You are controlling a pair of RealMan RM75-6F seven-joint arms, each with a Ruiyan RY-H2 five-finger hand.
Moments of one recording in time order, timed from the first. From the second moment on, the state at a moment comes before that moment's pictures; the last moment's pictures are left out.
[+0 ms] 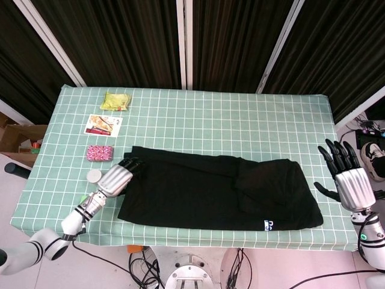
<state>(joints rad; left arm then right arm) -0.58 -1.61 0.05 -1.04 1.67 1.16 -0.18 0.26 -1.30 0.05 -1.13 -1.65 1.65 0.19</state>
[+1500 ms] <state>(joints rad) -0.70 -1.36 -0.18 -1.80 1.37 1.03 0.38 0.25 -1.34 0.14 -0.99 -1.61 1.76 0.39</state>
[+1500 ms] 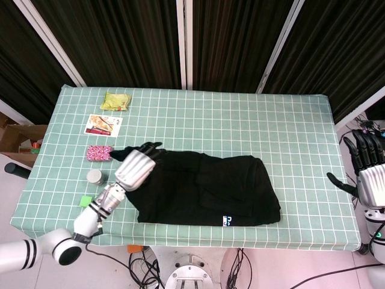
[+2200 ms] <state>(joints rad) -1.27 -1.76 -0.37 -1.65 0.77 0.85 0.85 0.21 -1.33 0.17 -0.94 -1.54 1.74 0.47</state>
